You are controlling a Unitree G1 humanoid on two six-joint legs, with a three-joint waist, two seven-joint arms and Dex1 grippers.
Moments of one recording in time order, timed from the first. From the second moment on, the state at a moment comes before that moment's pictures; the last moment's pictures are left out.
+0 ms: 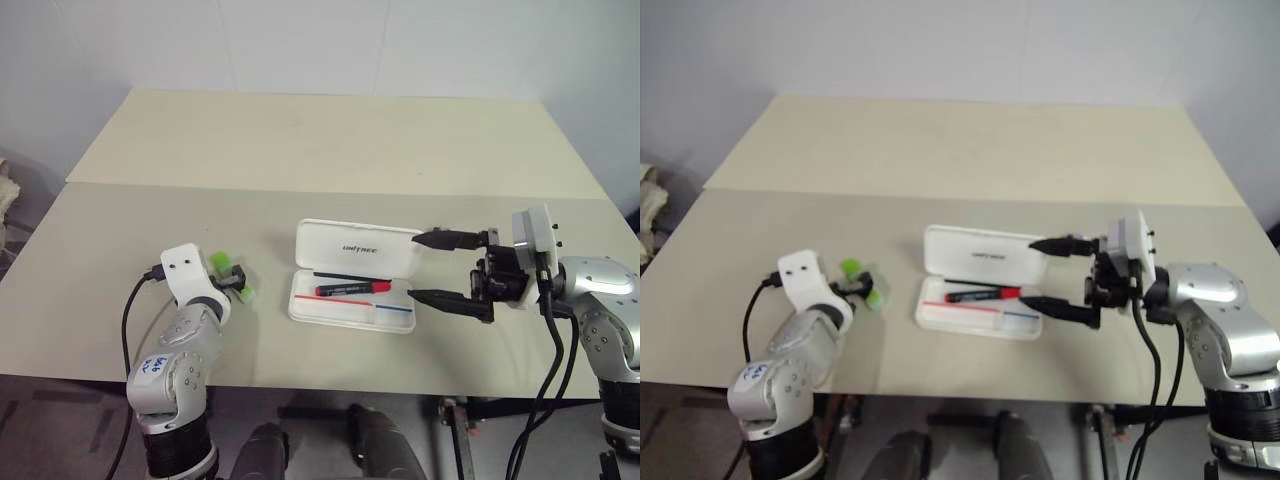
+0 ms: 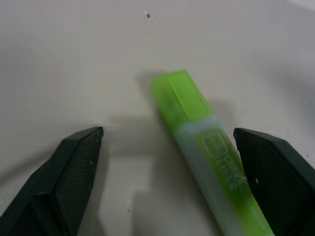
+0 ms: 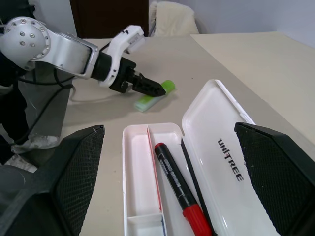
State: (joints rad) left arm -0.23 -0.02 0.27 -0.54 -0.32 1.09 0.40; right arm -0.28 -0.76 -0.19 -0.26 0.70 0.40 1.25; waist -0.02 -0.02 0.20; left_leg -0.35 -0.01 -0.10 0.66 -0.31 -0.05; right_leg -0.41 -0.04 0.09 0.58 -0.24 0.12
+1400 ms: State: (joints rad) left arm -0.50 0.11 0.28 -0.29 -0.21 1.19 0.19; right arm -0.18 -0.78 -0.26 -0.33 0.72 0.37 1.19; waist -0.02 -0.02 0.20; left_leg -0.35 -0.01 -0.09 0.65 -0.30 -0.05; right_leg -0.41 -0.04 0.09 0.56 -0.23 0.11
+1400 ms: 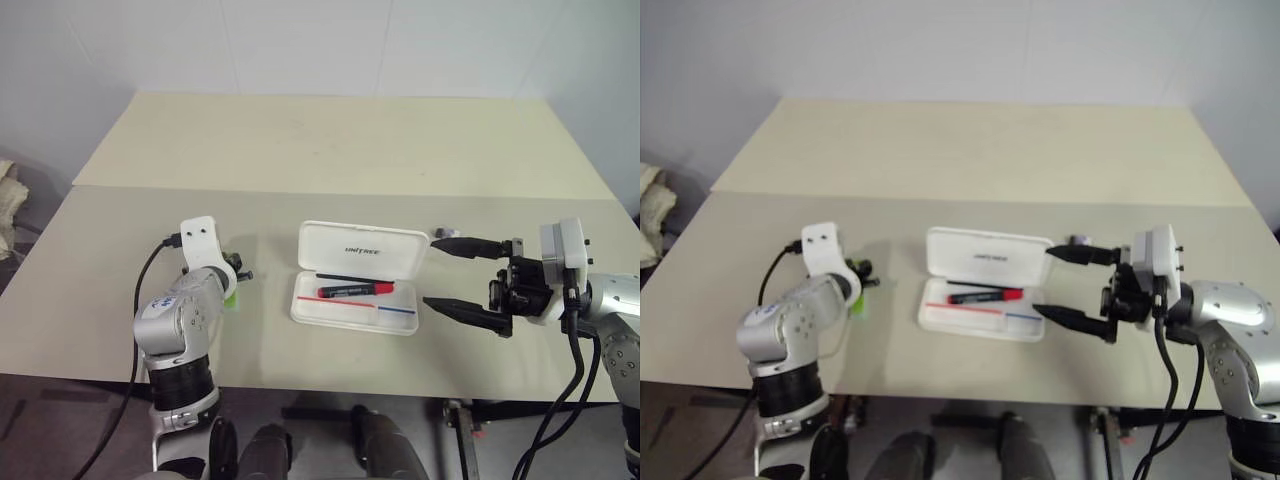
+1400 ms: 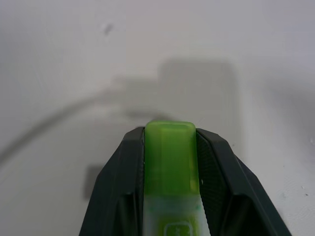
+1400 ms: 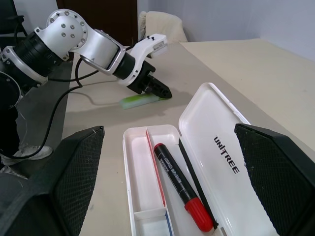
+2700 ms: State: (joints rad) left arm -0.65 0.67 -0.15 -0.19 -0.51 0.53 -1.18; right arm -0.06 -0.77 -0.27 -0.43 0.71 0.35 1.08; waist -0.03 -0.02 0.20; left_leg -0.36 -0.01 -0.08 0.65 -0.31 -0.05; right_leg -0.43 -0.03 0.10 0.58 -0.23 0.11
